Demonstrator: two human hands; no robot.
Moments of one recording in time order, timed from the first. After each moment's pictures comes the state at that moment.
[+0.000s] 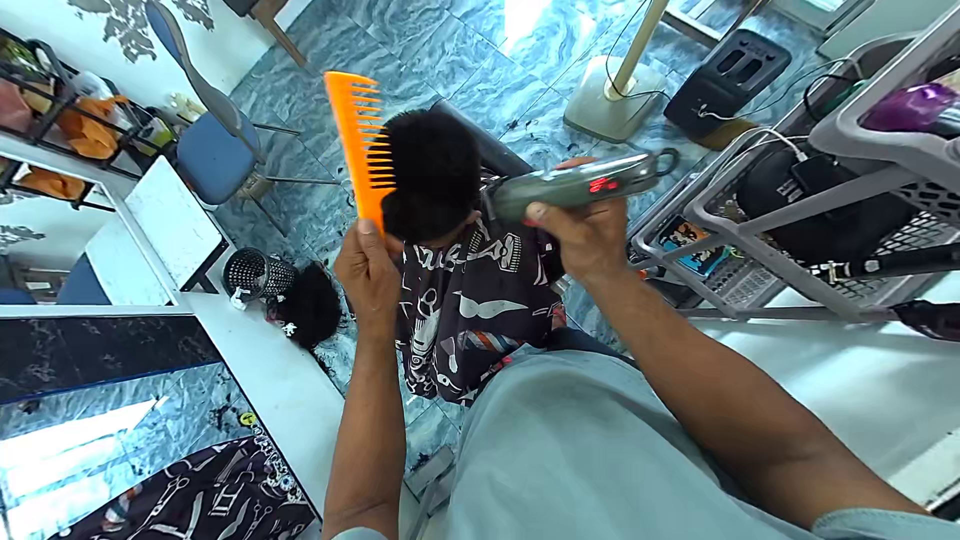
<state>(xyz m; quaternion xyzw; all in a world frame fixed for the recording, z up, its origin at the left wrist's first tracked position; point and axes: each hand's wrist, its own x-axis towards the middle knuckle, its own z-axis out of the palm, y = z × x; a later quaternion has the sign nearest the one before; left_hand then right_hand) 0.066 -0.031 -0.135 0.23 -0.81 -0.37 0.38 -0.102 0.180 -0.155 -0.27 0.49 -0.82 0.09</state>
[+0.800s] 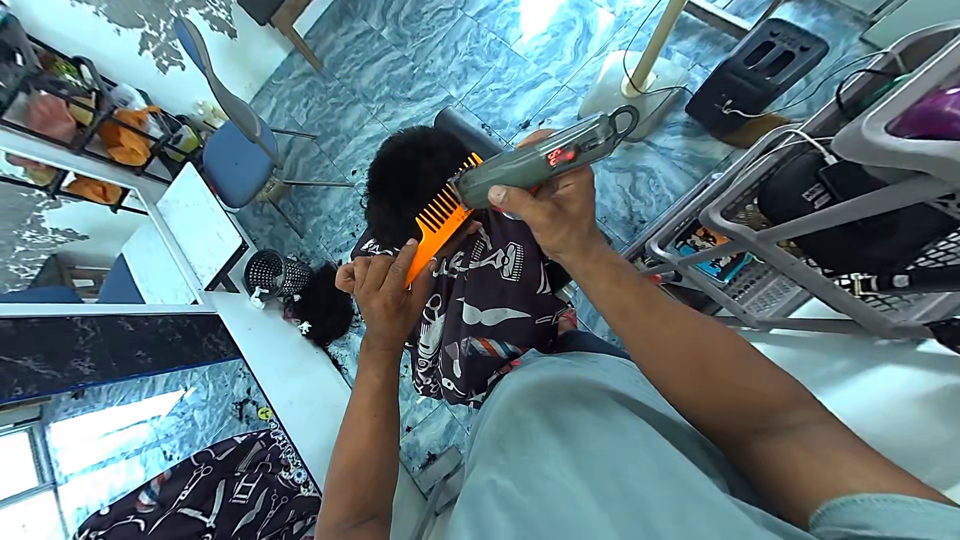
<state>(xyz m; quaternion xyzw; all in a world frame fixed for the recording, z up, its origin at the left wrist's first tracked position) 0.075 -0.028 -0.158 0.09 -0.91 -0.03 0.39 -0.133 0.136 -0.144 -0.32 0.46 -0.83 0.09</state>
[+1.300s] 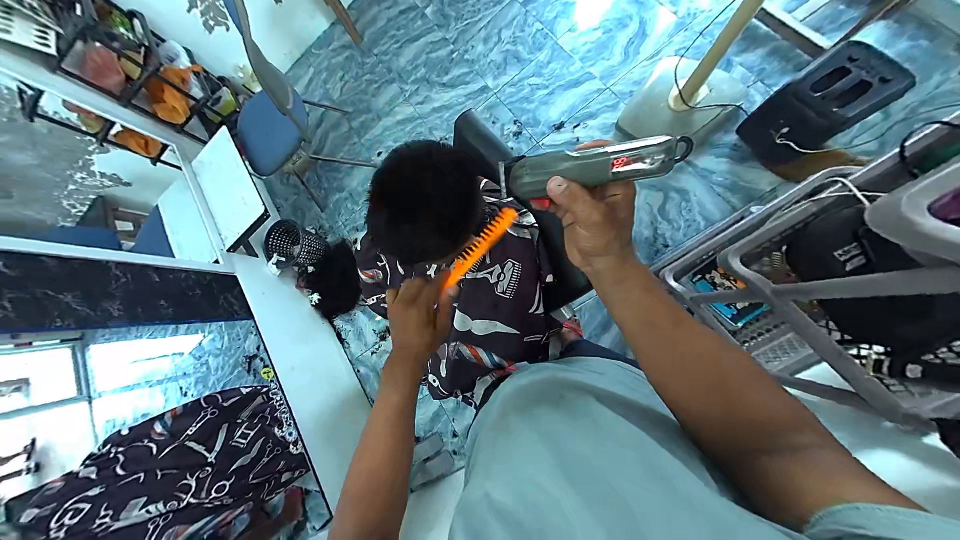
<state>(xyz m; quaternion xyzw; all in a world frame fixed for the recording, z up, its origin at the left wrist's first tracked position) 0.064 0.037 -0.173 0.23 -0.94 -0.14 0.20 -0.197 0.163 -0.174 -0.22 0.39 -0.87 0.21</state>
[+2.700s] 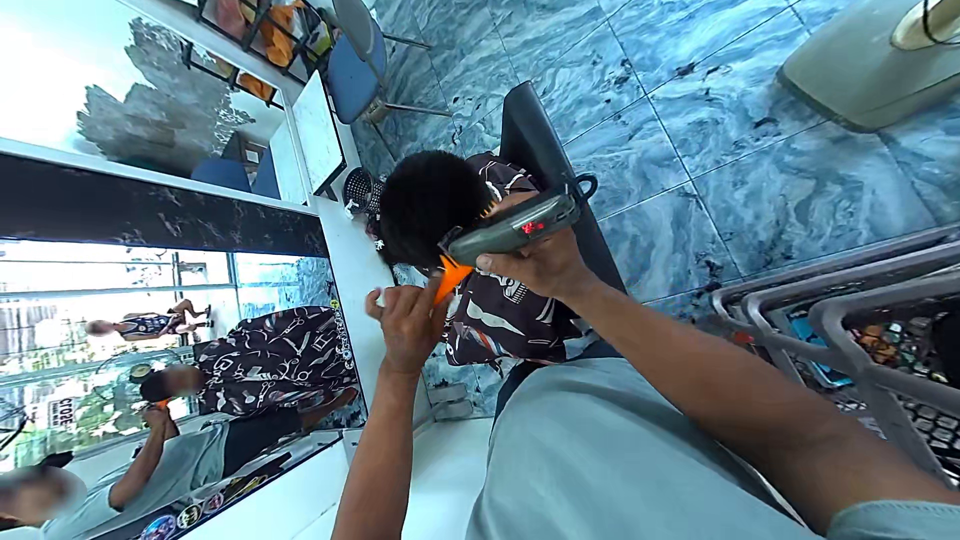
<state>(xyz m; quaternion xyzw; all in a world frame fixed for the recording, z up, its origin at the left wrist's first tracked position) 0.044 0.079 -0.129 0.28 -0.94 0.12 0.18 -0.205 0.137 -0.180 -0.38 0.33 -0.80 0.33</state>
